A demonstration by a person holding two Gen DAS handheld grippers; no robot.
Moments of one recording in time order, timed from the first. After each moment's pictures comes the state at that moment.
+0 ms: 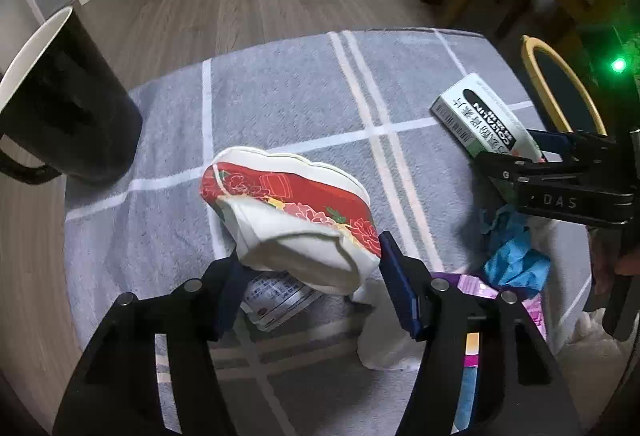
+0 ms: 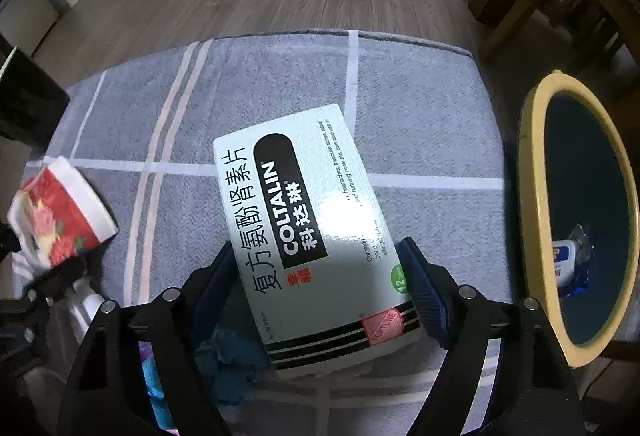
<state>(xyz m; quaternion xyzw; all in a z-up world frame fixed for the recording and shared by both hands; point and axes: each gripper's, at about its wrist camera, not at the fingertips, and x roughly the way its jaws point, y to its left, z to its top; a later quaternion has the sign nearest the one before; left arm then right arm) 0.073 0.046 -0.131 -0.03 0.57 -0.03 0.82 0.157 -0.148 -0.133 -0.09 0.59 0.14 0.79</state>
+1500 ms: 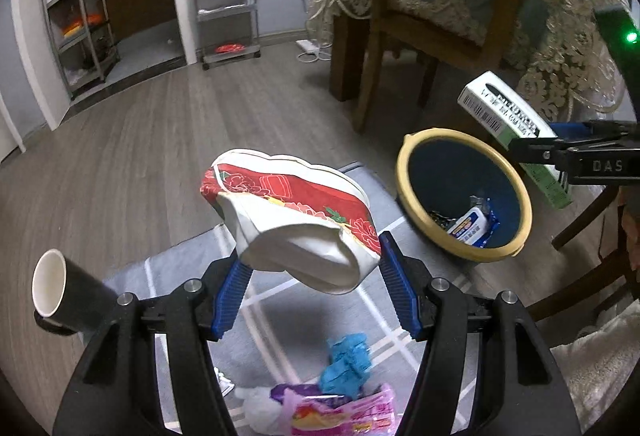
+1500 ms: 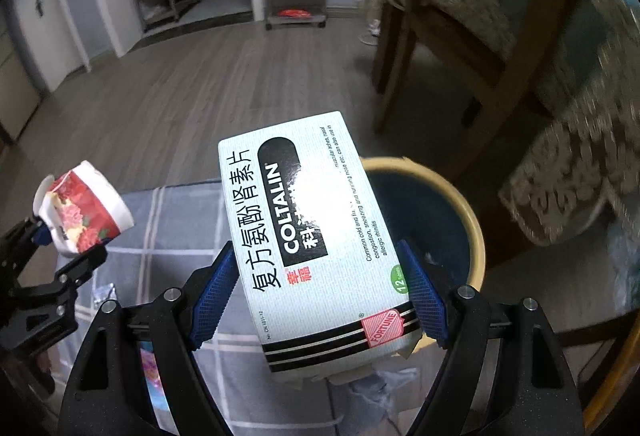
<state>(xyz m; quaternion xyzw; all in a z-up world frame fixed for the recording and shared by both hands) 0.089 -0.076 0.004 0.05 0.41 -0.12 0.90 0.135 -0.316 0.029 -0.01 0.49 0.07 0.87</state>
